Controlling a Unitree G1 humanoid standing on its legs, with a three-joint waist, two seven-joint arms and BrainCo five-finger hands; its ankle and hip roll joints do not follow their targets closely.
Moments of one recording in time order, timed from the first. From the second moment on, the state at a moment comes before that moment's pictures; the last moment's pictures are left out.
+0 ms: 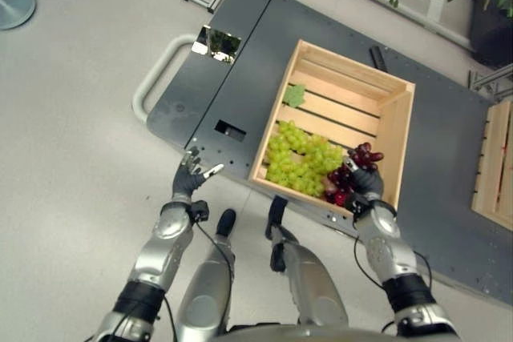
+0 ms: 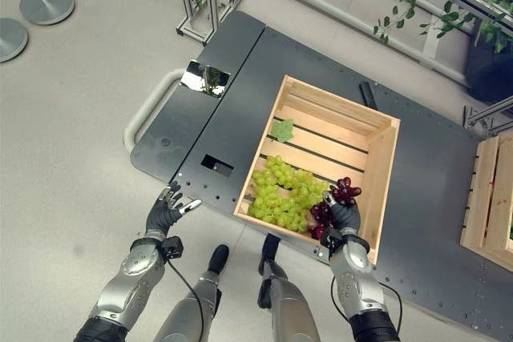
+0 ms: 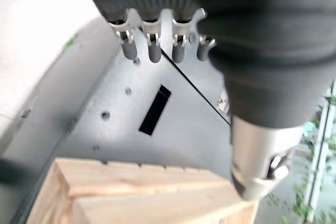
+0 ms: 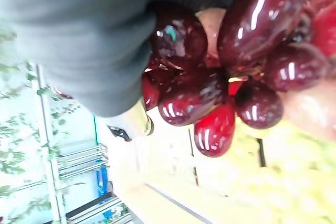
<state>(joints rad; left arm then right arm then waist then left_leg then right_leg) -0.12 0.34 -0.17 0.14 -0.36 0.07 0.25 -0.17 -0.18 0.01 0.27 0.62 -0.06 -0.24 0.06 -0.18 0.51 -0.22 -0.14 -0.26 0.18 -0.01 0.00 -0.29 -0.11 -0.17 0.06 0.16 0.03</state>
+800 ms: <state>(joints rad) -0.17 0.40 -0.22 0.14 -0.16 0.10 0.17 -0.28 -0.25 0.12 0.12 0.50 0.05 -0.14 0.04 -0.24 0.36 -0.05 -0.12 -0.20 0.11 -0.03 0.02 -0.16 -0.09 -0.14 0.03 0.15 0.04</state>
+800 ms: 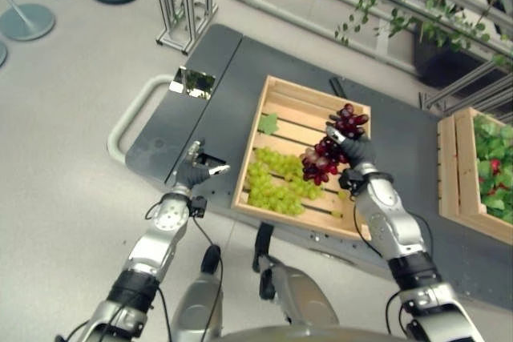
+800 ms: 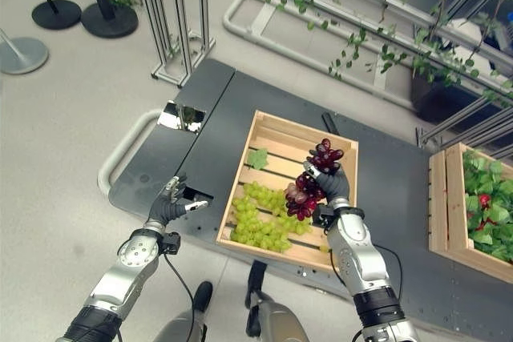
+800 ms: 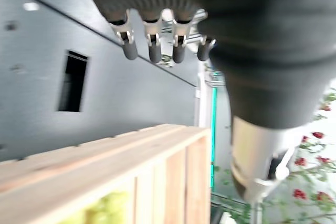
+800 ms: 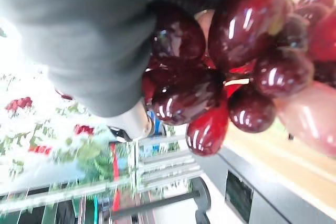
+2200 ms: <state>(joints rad) -0.21 0.30 -0.47 0.34 -0.23 0.14 0.12 -0.41 -0.08 0.50 0.37 0.44 0.14 -0.07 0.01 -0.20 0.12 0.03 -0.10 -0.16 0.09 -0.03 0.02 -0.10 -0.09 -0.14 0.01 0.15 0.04</state>
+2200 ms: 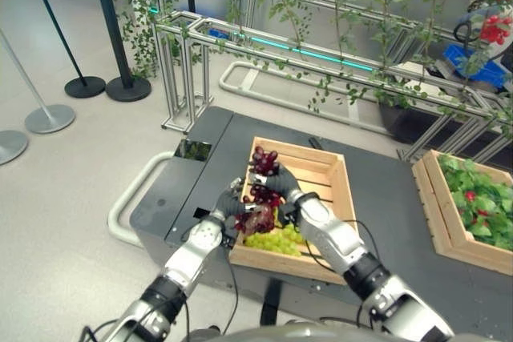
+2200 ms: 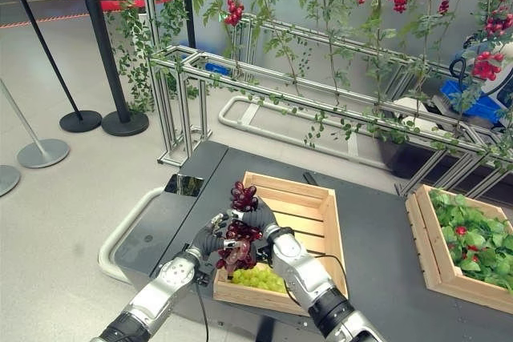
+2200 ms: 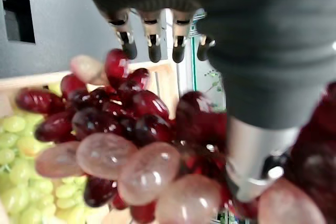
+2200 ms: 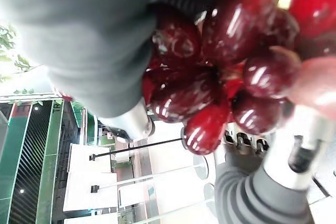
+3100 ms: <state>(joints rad) -0.29 0.25 -0.50 0.40 -0.41 0.15 0.20 -0.49 -0.05 0.54 0.40 0.53 0.13 -0.11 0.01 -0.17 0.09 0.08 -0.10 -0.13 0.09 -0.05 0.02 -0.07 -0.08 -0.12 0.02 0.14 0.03</state>
